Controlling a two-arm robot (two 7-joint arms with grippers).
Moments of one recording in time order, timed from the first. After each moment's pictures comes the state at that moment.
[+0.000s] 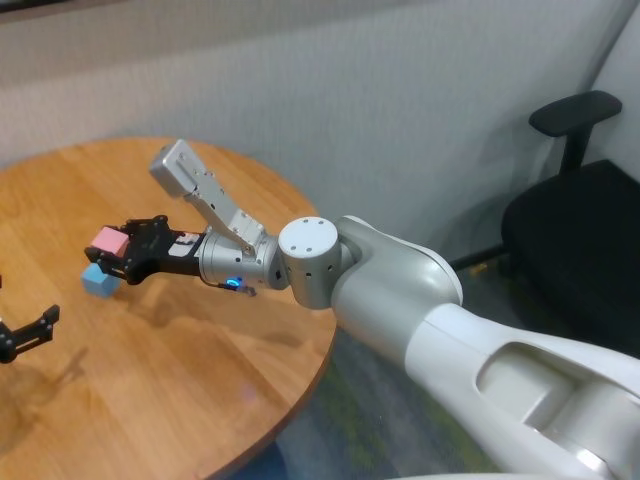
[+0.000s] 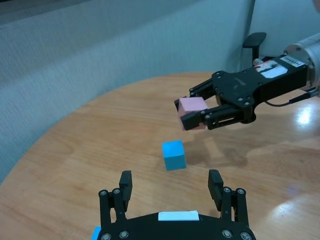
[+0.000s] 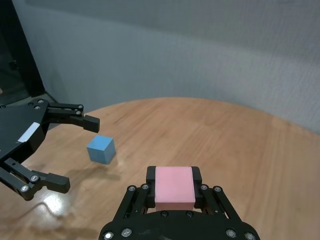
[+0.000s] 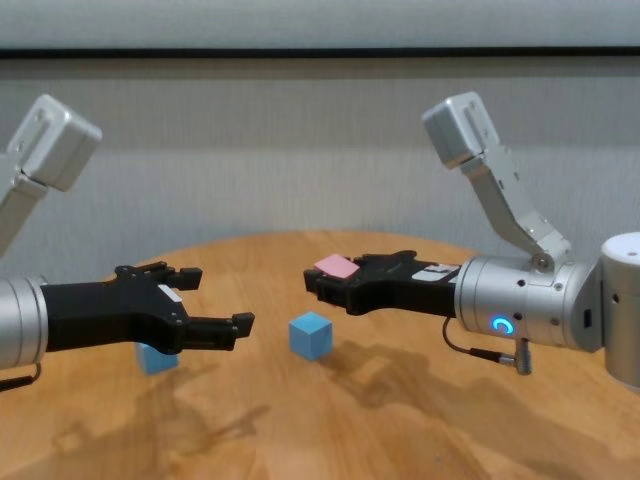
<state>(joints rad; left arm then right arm) -0.41 0.40 0.39 -1.11 -0.22 -0.13 -0.65 0.69 0.08 -0.50 -0.66 0.24 -0.13 0.60</state>
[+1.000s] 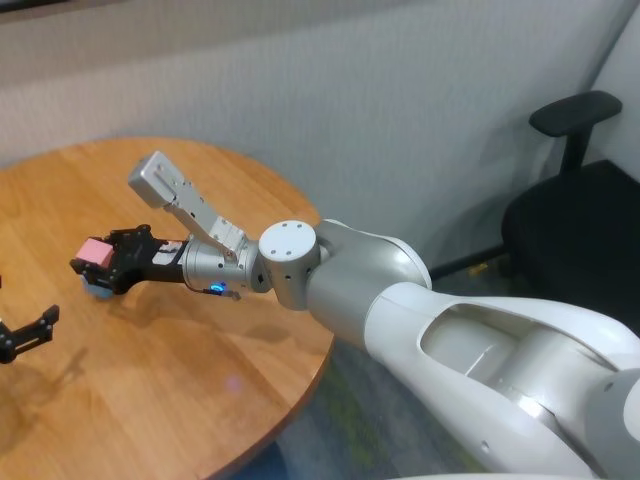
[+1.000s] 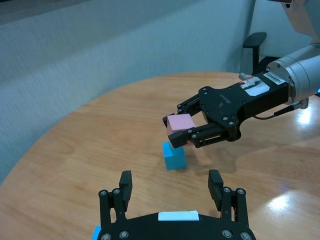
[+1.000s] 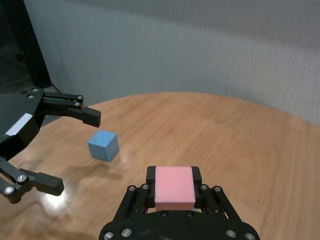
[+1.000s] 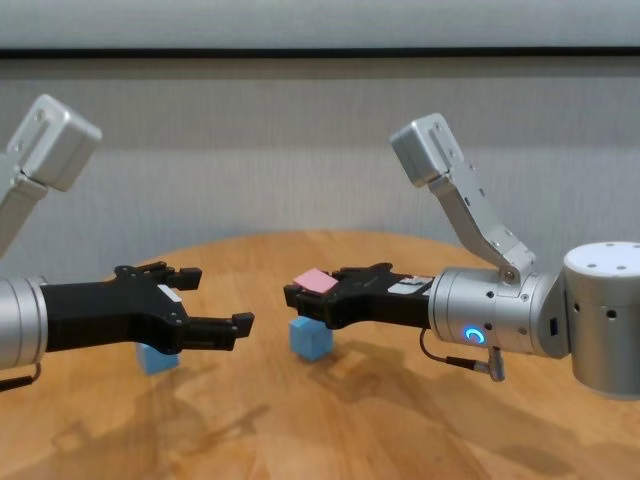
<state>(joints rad) -0.41 0.40 0.39 -1.11 -0.22 -0.13 -0.65 0.85 -0.03 -0.49 -0.29 0.19 -0.29 0.65</state>
